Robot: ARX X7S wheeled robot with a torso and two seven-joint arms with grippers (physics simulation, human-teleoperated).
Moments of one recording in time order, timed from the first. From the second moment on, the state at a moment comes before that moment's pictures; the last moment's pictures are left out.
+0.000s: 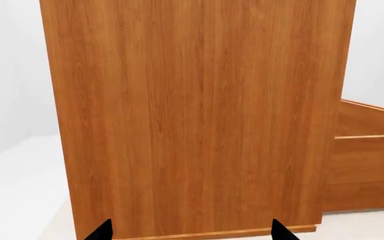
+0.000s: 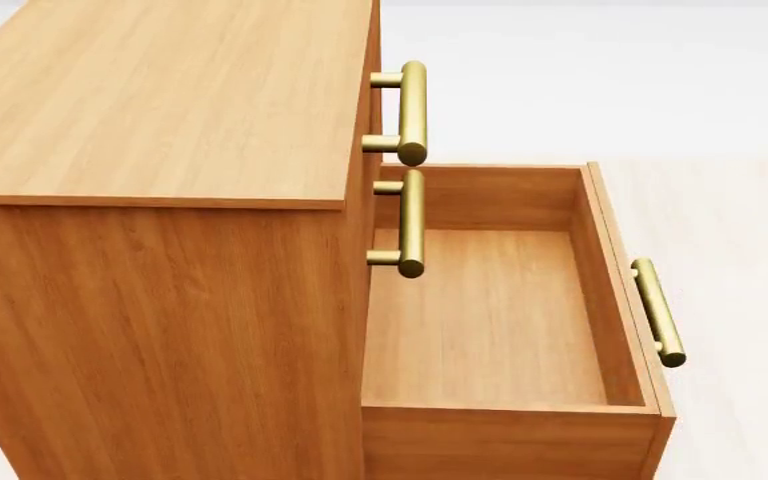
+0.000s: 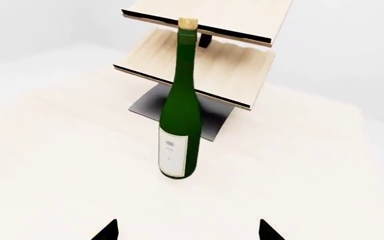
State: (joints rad) left arm 0.33 -0.40 0.40 0.25 -0.17 0.30 -0.39; right arm 0.66 0.40 0.35 0.04 0.21 0.95 0.75
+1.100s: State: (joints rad) left arm 0.32 -0.40 0.41 0.24 -0.18 0.31 -0.40; right arm 0.67 0.40 0.45 0.12 0.21 1.08 0.83
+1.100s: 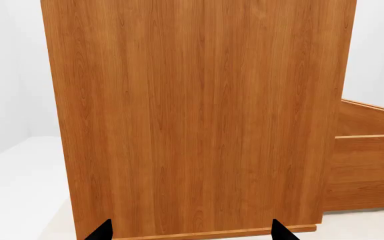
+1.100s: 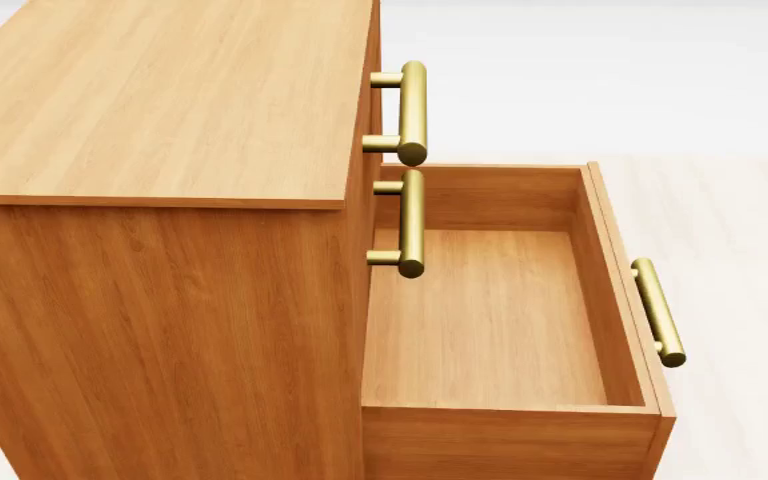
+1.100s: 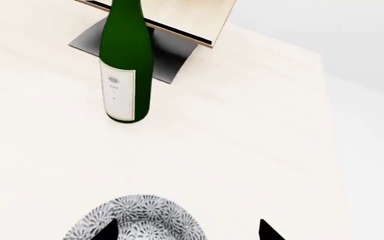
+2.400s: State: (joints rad) left arm 0.32 -0.41 0.42 0.23 -0.18 0.32 -0.41; right arm 0.71 0.40 0.57 0.42 0.21 0.98 0.85
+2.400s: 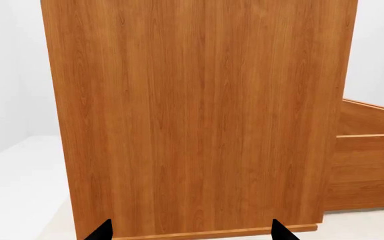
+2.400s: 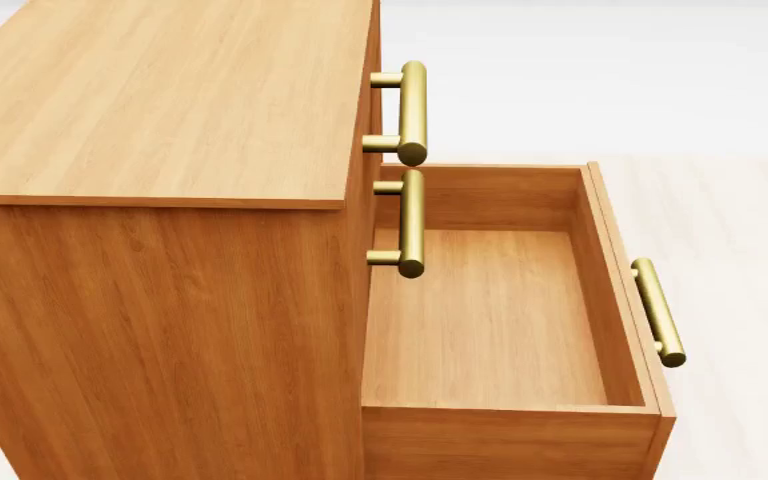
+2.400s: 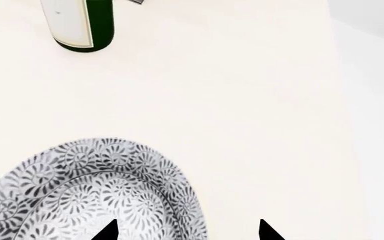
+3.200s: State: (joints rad) left arm 0.33 -0.44 0.42 0.30 -0.19 0.27 -0.43; right arm 0.71 0.40 0.55 0.48 0.23 0.90 0.79
